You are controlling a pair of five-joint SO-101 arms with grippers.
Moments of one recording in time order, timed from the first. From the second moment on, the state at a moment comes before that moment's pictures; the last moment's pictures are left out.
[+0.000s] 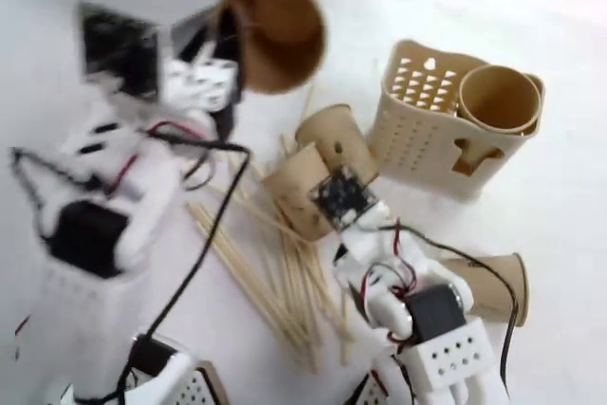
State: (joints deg) left arm 18.7 -40.9 13.5 42.0 0.2; right arm -25.0 -76.2 68.5 71.5 22.3
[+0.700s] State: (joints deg) left arm 39.7 -7.3 -4.9 31.4 -0.9; right arm -25.0 -102.1 83.2 73.8 33.9
